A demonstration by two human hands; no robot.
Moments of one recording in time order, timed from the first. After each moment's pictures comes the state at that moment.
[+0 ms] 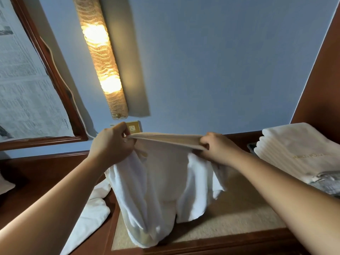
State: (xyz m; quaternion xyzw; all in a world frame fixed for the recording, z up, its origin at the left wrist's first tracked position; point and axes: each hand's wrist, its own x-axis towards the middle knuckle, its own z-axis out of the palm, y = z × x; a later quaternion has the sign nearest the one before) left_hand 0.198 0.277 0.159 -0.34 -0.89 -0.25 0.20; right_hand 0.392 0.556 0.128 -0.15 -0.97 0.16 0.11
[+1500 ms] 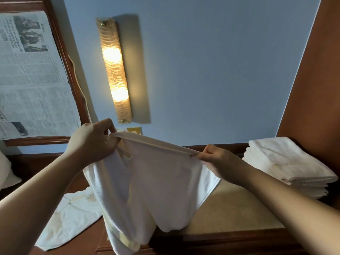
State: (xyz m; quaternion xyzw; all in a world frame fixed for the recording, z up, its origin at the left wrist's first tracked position) left_hand 0.295 0.192 0.223 -0.36 -0.86 -0.25 0.27; right_hand 0.504 0.547 0.121 0.09 -0.96 0.01 0.25
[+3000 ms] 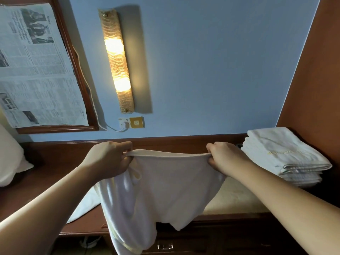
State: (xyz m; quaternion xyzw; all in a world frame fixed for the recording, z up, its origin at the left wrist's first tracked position) left_hand 0.350 0.183 0.149 -0.42 -0.87 -0.10 0.22; right_hand 0.548 0.507 0.130 -0.17 -0.98 -0.02 0.10
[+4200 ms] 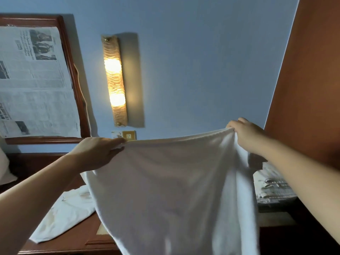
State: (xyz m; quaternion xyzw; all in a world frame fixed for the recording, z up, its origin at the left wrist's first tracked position) left_hand 0.345 0.175 0.201 -0.46 -0.85 -0.02 0.26; right_hand 0.603 0.604 0.232 -0.23 -0.96 -0.01 0.18
